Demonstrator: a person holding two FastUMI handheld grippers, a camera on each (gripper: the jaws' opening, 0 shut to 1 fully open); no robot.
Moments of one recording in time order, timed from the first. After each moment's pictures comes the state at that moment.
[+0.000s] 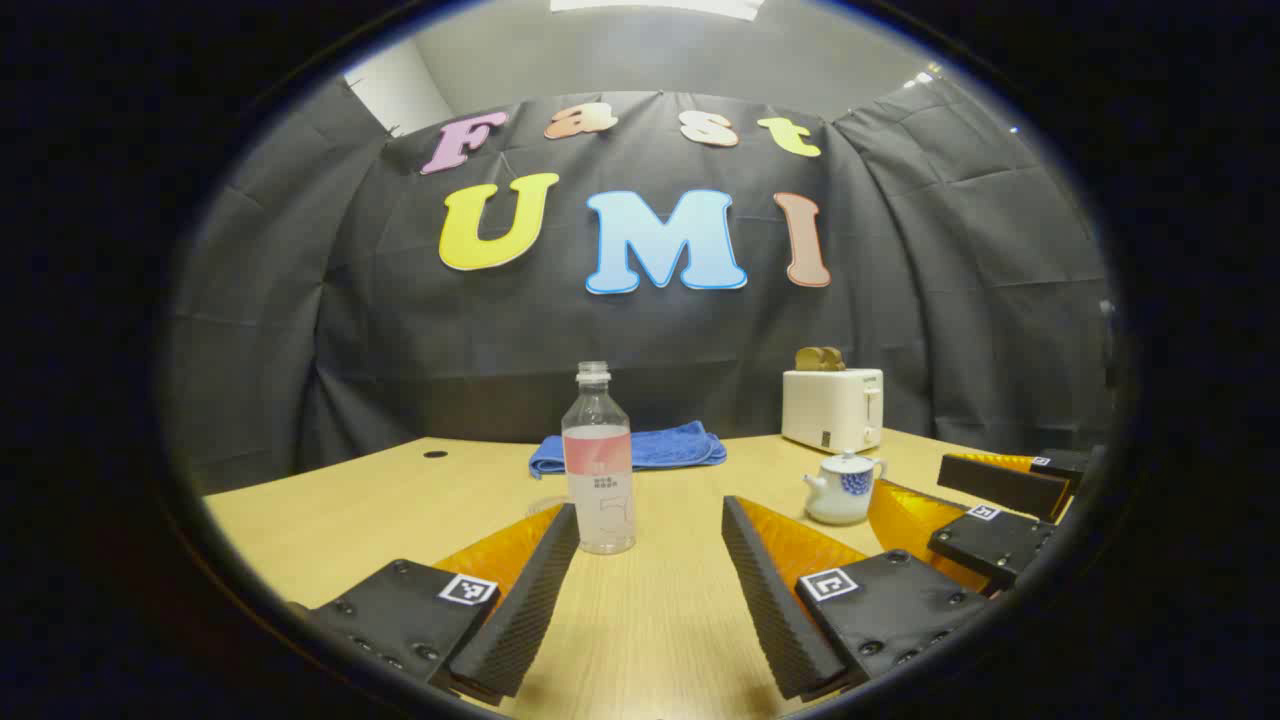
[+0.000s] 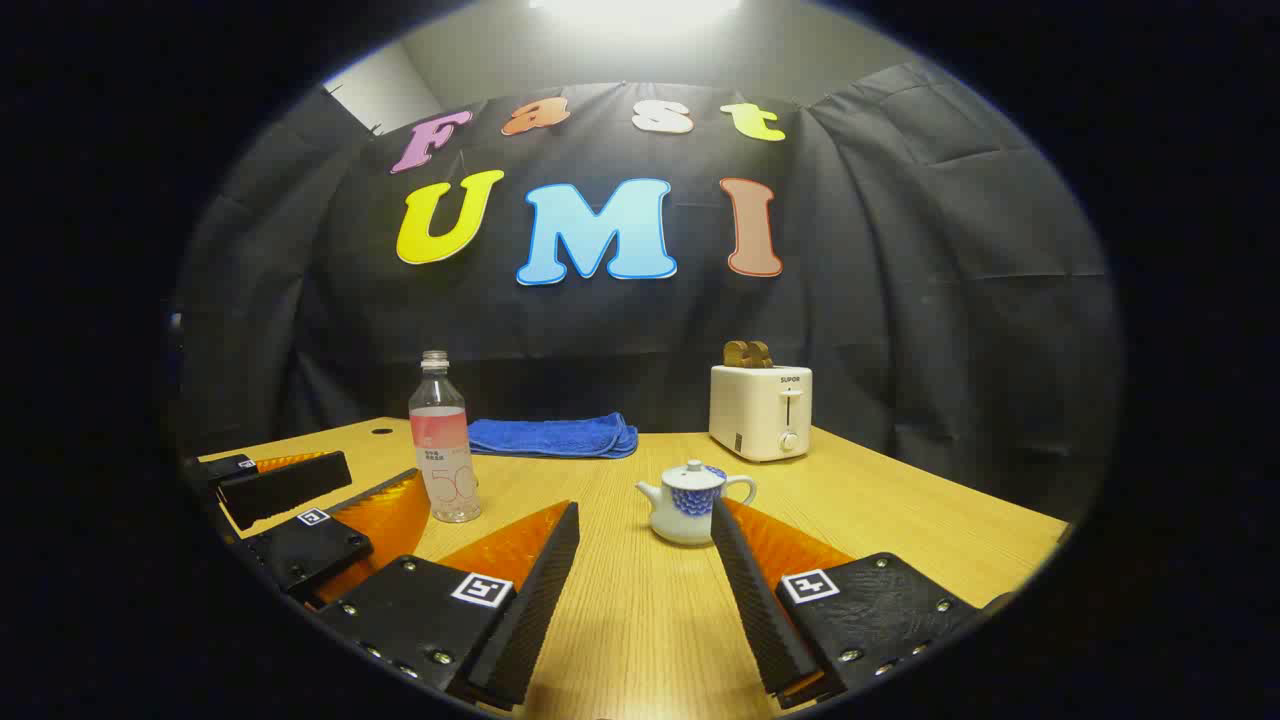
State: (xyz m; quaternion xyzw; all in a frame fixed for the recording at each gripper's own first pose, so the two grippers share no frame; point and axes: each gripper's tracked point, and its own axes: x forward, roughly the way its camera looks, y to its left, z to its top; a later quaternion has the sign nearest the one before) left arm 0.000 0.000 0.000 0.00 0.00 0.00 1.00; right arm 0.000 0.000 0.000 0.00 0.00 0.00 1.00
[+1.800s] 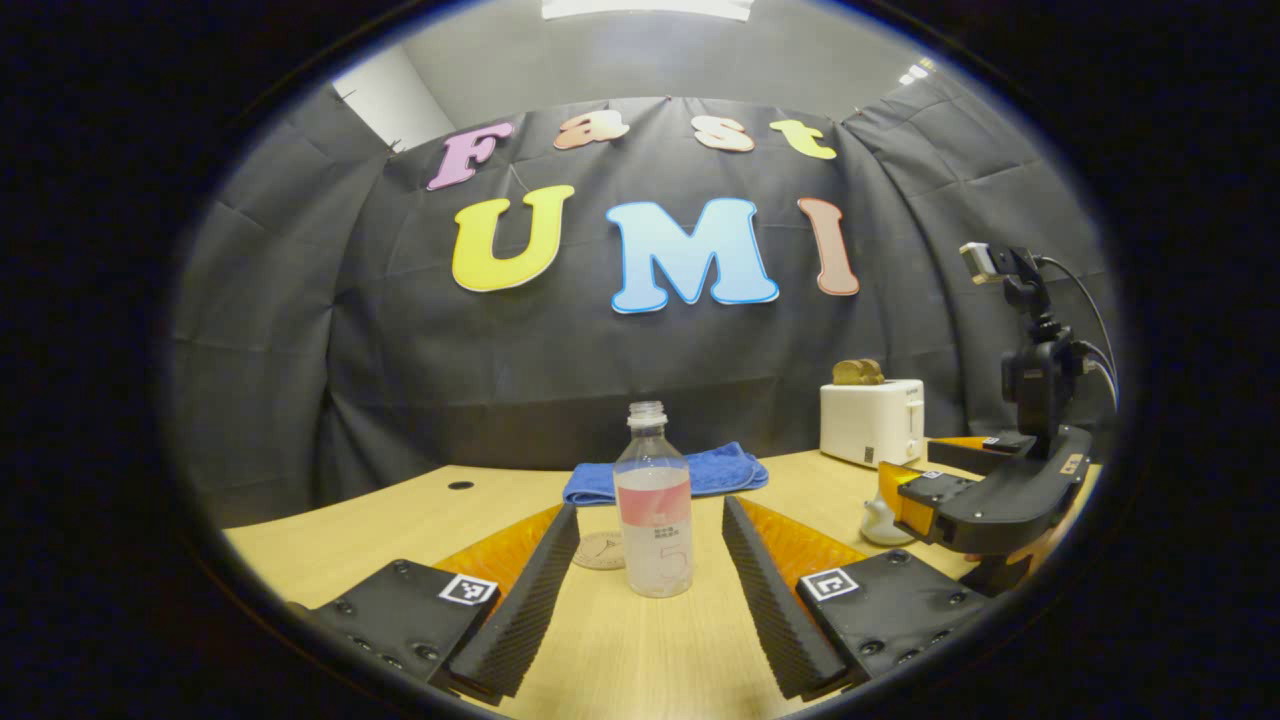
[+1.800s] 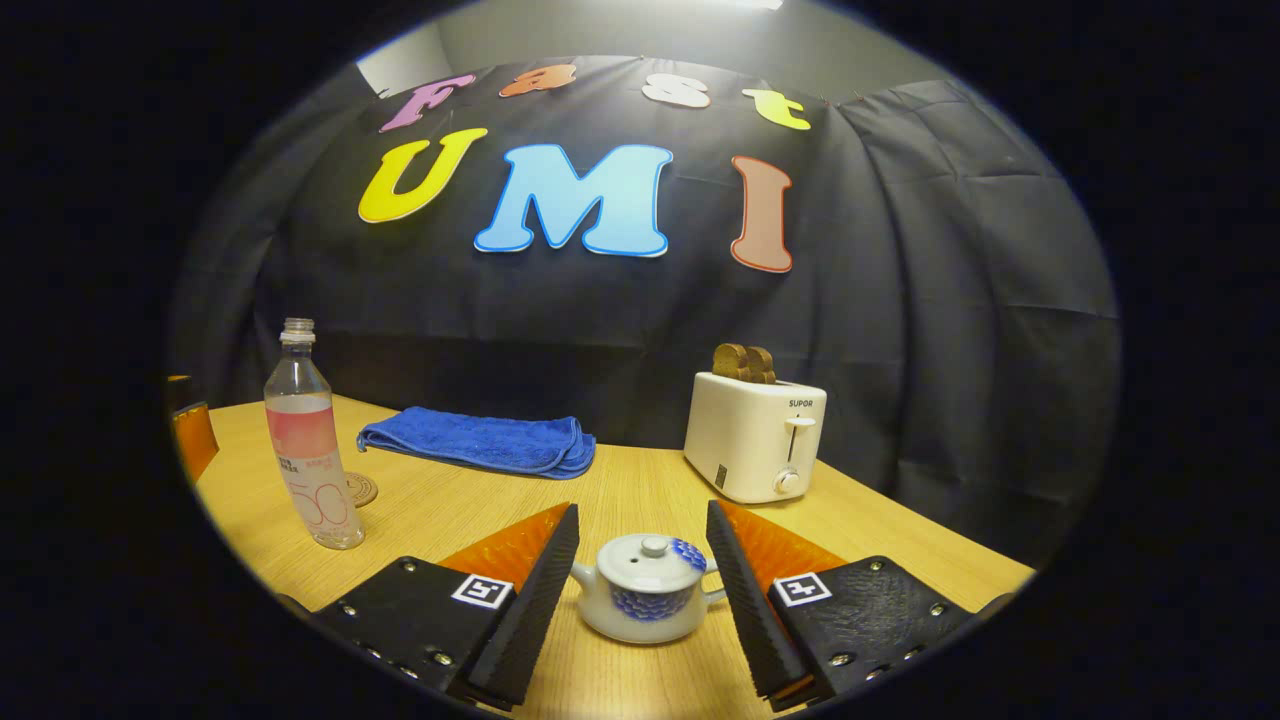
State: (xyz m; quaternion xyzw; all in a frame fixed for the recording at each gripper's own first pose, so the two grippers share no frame) left arm 0.035 0.048 0.033 0.03 -0.01 0.03 1.00; right arm 0.127 -0.049 -0.002 -0.04 0.02 -0.03 1.00
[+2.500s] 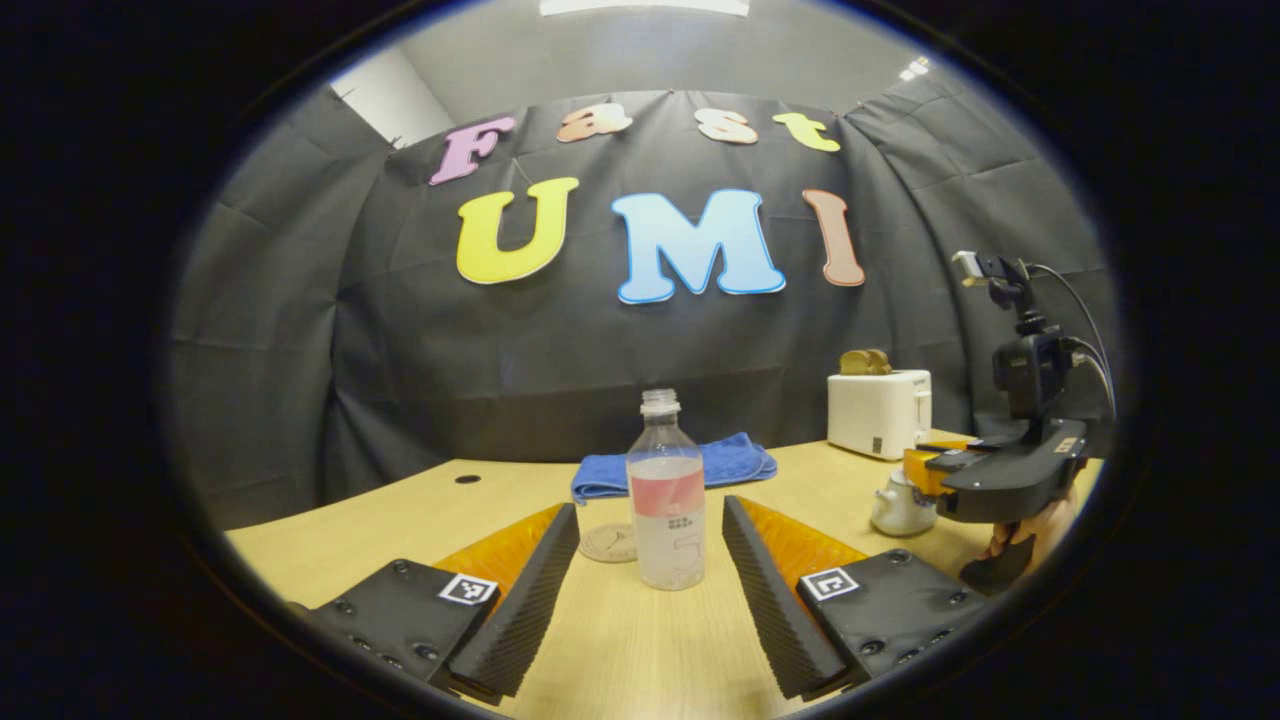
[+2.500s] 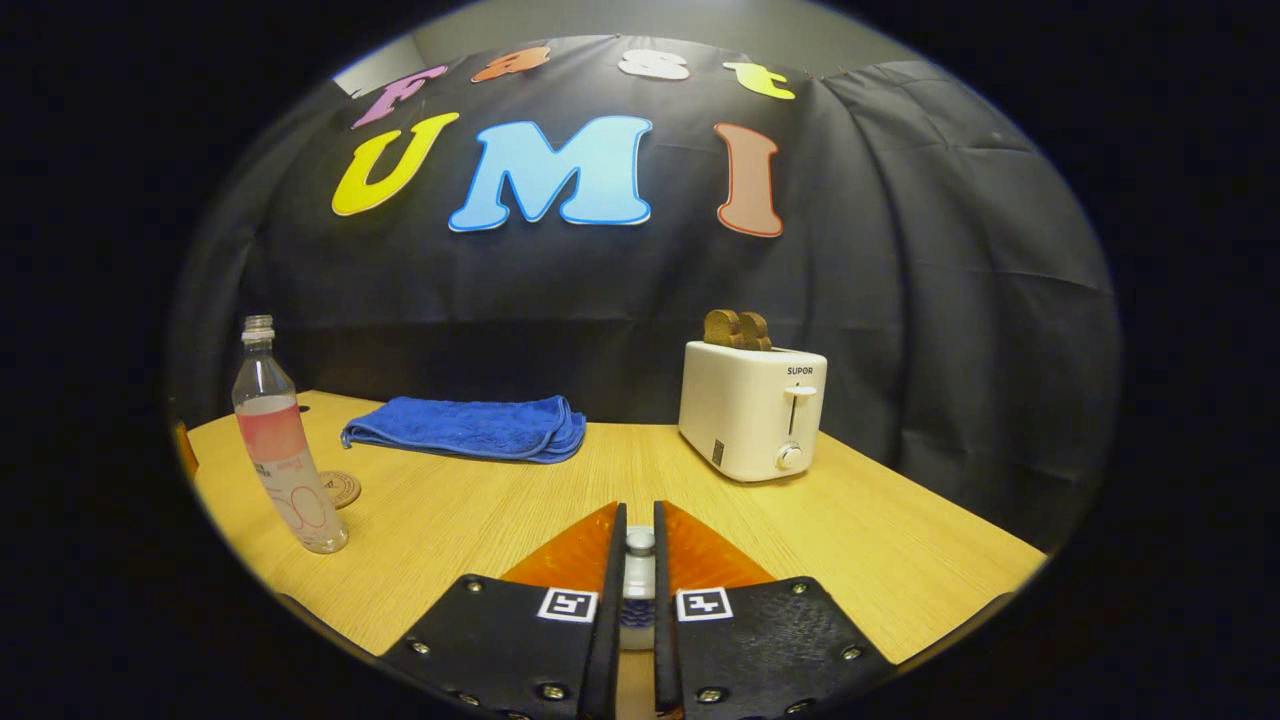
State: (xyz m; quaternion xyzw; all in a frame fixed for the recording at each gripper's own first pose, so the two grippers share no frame) left arm 0.035 0.057 0.027 0.02 0.00 0.03 1.00; right arm 0.140 -0.056 -0.009 -0.03 0.06 -0.04 1.00
